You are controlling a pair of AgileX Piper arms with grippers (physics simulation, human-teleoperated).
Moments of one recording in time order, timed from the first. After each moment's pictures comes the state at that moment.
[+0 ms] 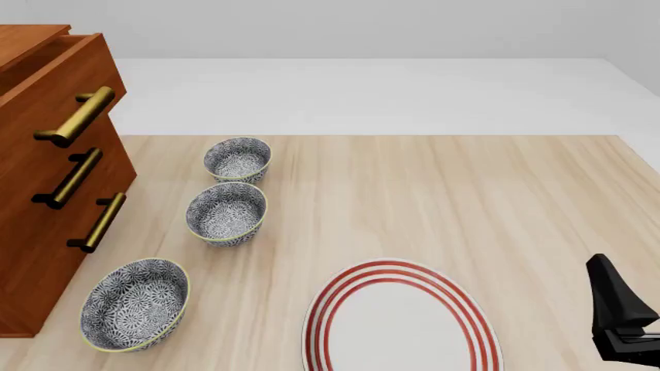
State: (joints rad) left arm 0.14 0.89 -1.30 0.76 0.08; right arm 0.00 0.01 0.00 0.00 0.00
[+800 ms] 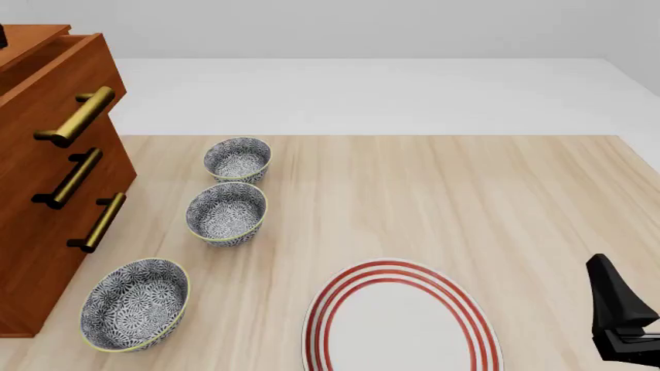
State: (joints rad) left arm 0.17 1.05 -1.27 0.71 0.06; right arm 0.00 0.01 0.00 0.00 0.00
